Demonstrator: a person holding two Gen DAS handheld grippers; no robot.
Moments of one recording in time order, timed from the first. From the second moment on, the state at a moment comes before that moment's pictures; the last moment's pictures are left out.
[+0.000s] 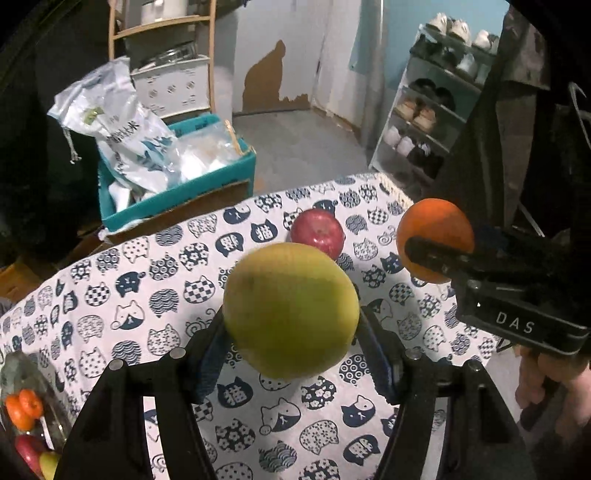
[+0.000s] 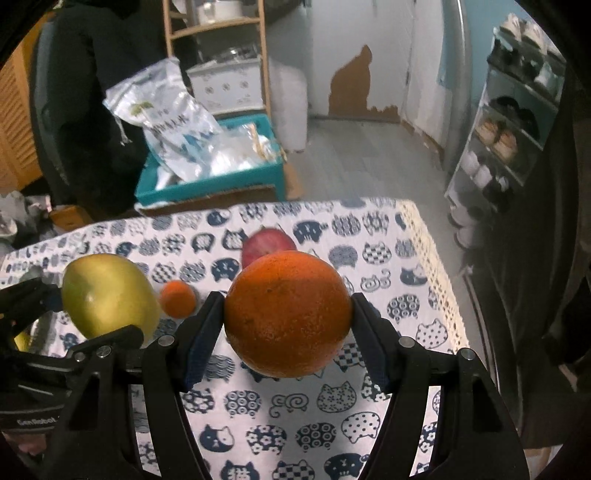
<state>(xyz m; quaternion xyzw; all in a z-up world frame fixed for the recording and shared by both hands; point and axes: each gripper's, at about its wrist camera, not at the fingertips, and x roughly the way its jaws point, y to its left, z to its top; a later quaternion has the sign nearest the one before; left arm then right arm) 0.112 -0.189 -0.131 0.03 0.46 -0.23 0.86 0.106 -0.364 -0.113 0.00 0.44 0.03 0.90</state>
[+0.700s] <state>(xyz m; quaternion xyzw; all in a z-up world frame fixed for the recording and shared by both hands) 0.093 -0.148 -0.105 0.01 0.43 -0.22 0.88 0.093 -0.323 -0.083 0.00 0.42 0.06 0.91</state>
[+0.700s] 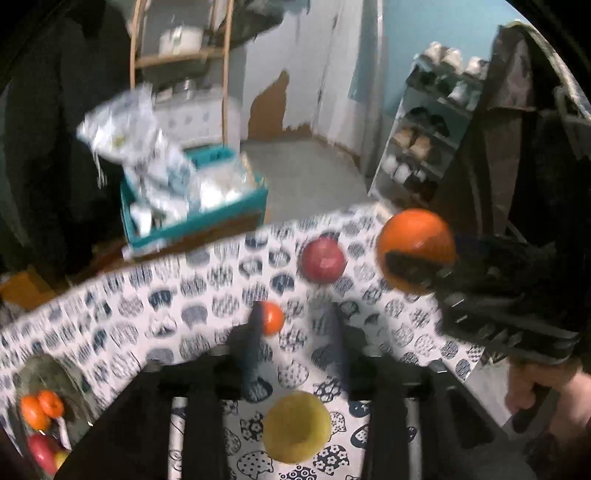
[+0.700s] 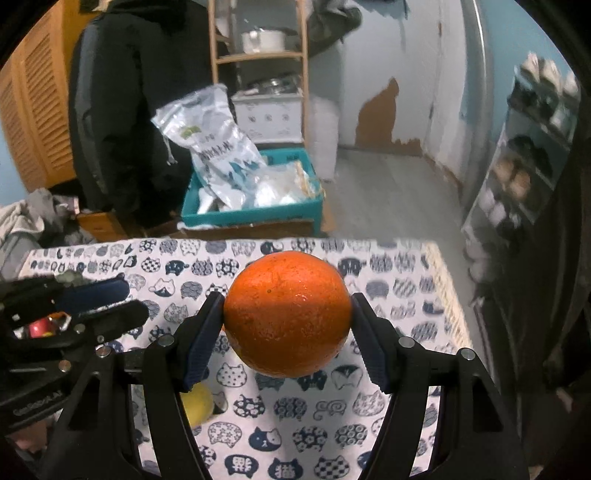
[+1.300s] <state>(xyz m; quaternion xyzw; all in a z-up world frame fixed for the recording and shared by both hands) 0.100 -0.154 -0.226 0.02 0.56 -0.21 0.80 0.105 -0.310 -0.173 0.03 0.52 0.08 0.85</state>
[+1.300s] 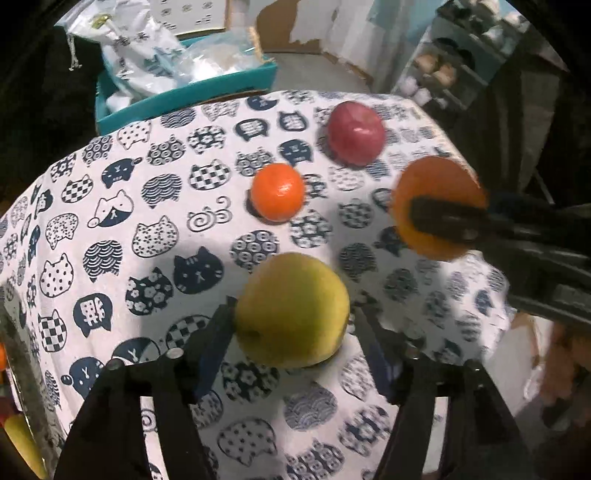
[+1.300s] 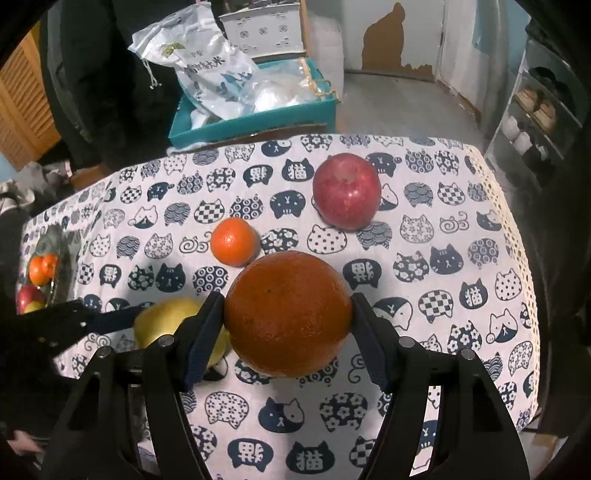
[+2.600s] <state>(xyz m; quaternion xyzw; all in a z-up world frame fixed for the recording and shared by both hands) 0.127 -0.160 -0.255 -0.01 0.56 -0.18 0.81 0.106 -0.343 -0.168 0.05 0.51 0.06 0.86</state>
